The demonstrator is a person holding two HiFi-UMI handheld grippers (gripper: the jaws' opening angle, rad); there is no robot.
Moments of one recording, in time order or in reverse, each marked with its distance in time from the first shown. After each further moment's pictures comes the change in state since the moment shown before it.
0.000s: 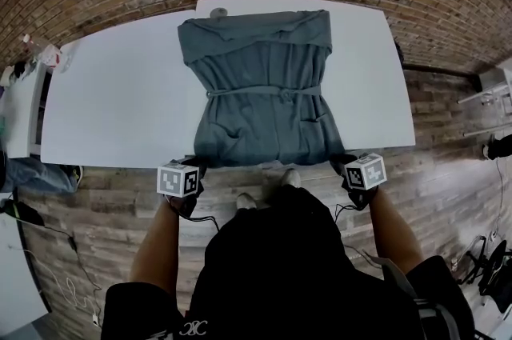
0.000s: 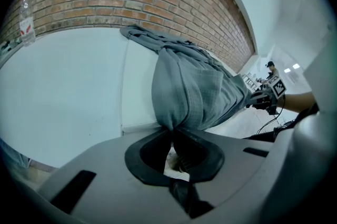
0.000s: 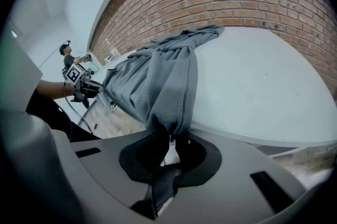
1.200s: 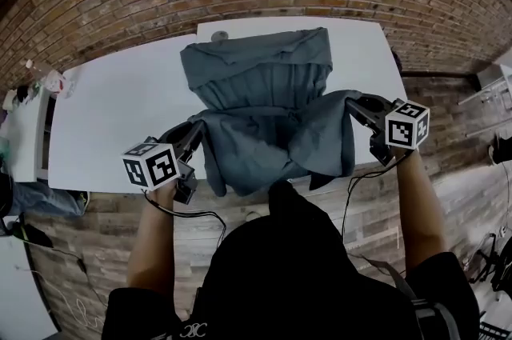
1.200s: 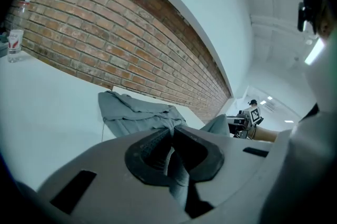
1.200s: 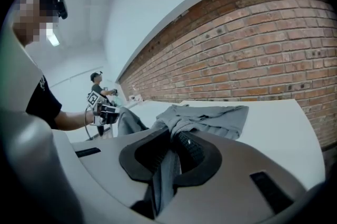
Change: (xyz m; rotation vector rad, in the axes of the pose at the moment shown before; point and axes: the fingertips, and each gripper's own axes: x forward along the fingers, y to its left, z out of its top) left arm -0.119 -0.046 0.219 -0.035 -0.471 -0.250; right arm -0.103 0.021 0.247 -0.138 -0.459 0.220
